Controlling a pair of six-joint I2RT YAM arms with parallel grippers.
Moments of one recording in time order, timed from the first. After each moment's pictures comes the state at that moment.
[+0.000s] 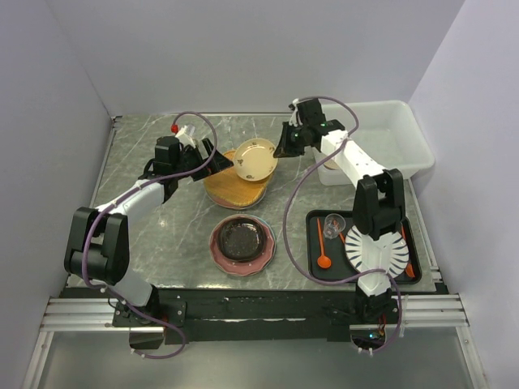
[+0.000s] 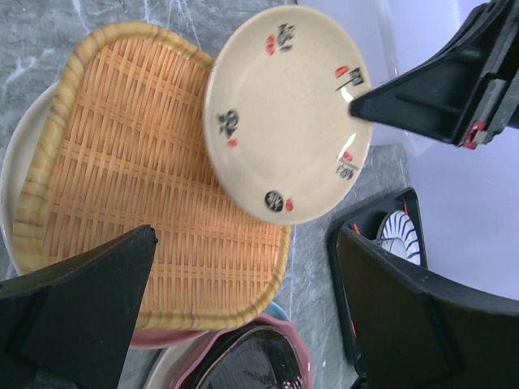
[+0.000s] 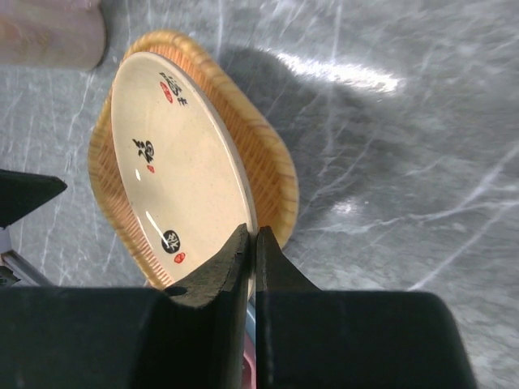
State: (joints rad) left arm -0.22 1.57 0.97 0.17 0.49 -0.65; right arm 0.34 2.03 1.79 -0.60 -0.34 0.42
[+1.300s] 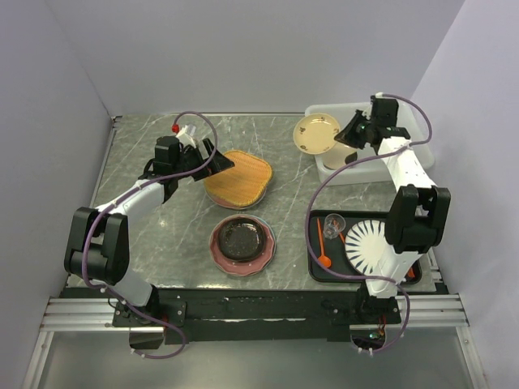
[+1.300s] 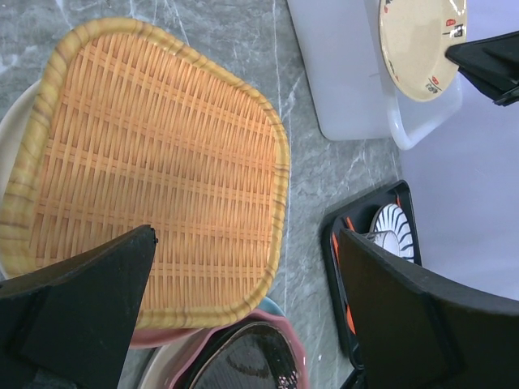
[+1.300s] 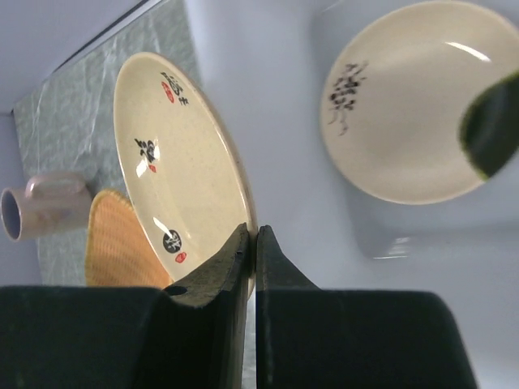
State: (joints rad) left arm -0.22 1.57 0.97 0.18 0.52 -0.65; right arm -0.05 1.80 1.56 -0.43 -0.32 0.52
